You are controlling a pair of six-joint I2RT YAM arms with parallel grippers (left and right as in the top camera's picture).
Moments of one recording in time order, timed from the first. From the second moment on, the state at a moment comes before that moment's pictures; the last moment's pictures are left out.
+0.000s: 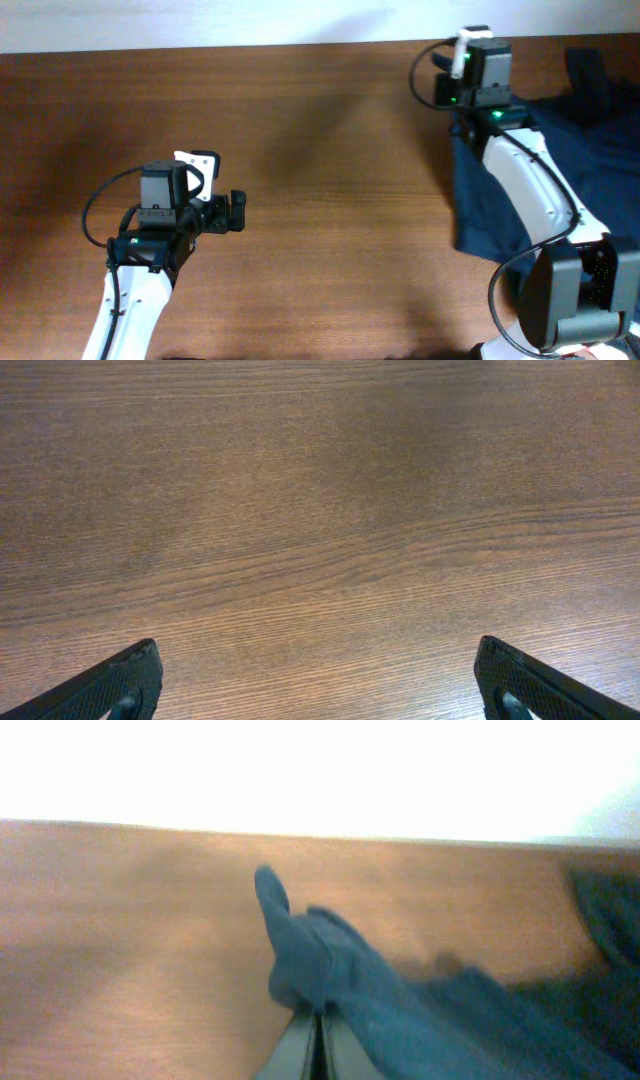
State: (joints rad) left arm -0.06 1.17 0.82 -0.53 0.13 0.01; right arm 0.09 1.76 1.39 -0.22 0.14 -0.03
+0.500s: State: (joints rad) left arm -0.06 1.17 0.82 -0.50 0.13 0.01; right arm 0.22 1.81 1.38 -1.09 0.03 0.03
